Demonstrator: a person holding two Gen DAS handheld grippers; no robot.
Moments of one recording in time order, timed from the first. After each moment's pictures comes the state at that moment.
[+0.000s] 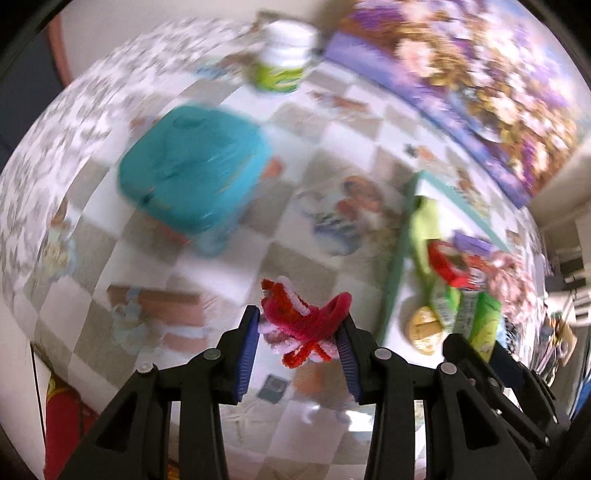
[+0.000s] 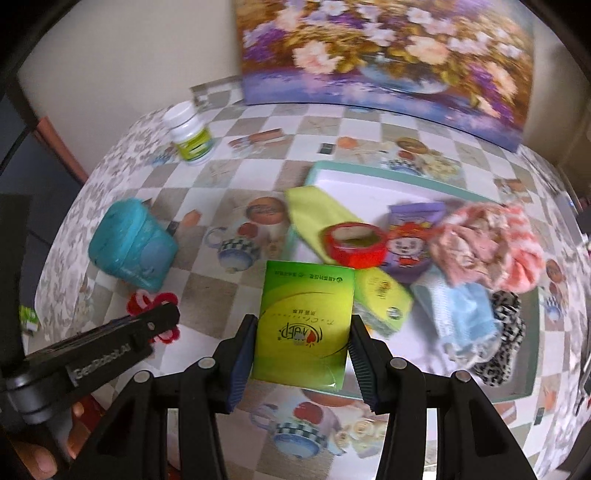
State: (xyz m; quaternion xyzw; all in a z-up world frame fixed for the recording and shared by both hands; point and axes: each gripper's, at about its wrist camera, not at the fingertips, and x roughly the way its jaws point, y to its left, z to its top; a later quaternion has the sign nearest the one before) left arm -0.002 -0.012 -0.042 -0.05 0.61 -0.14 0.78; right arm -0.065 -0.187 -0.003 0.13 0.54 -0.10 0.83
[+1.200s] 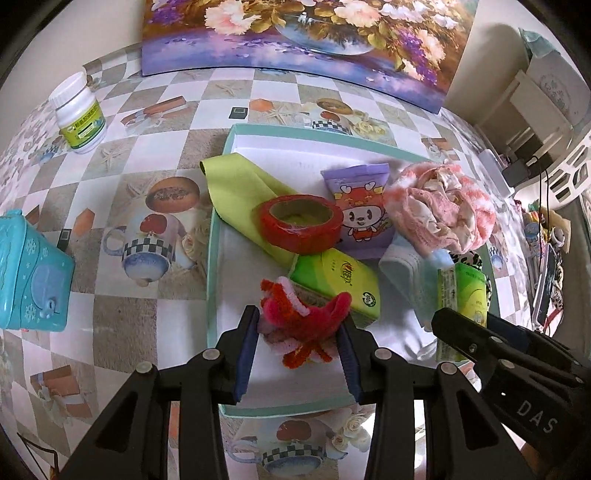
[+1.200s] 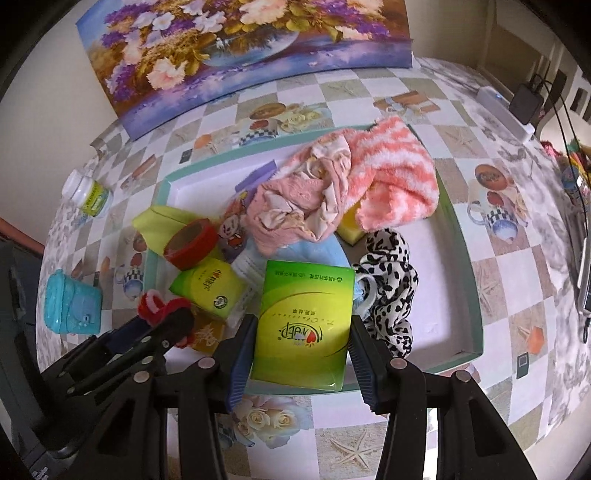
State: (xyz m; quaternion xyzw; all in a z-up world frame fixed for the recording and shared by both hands) left arm -0.029 -0.151 -0.059 0.08 0.57 -0.30 0.76; right arm -0.114 -0.296 -0.029 0.24 0.55 -0.20 0.77
